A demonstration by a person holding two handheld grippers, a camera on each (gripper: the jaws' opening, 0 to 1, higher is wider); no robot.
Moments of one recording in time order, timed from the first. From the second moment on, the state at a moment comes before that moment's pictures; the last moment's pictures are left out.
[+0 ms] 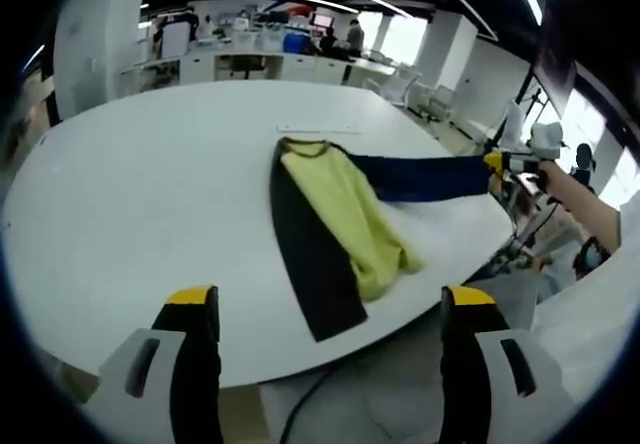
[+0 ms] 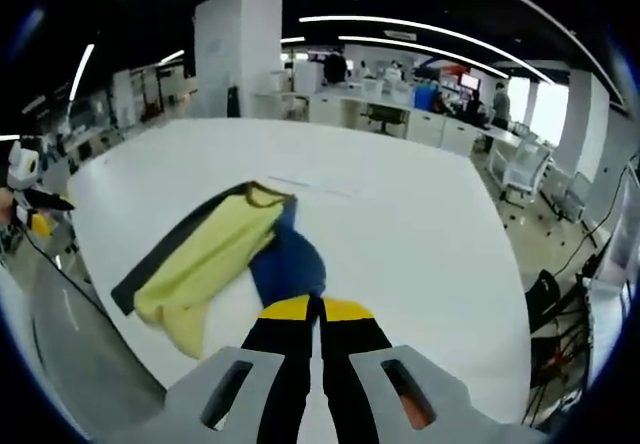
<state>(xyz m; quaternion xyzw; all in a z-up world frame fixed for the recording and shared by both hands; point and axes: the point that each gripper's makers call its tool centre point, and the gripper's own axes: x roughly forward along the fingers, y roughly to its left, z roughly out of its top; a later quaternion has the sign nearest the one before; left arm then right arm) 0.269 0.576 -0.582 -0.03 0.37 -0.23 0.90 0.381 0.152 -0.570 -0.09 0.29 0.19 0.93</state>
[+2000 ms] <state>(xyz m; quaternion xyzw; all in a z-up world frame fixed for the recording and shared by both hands) 0.290 0.565 -0.598 -0.02 0.40 -0.24 0.89 0.427 0.052 -0.603 -0.12 0.35 0.13 0.92</state>
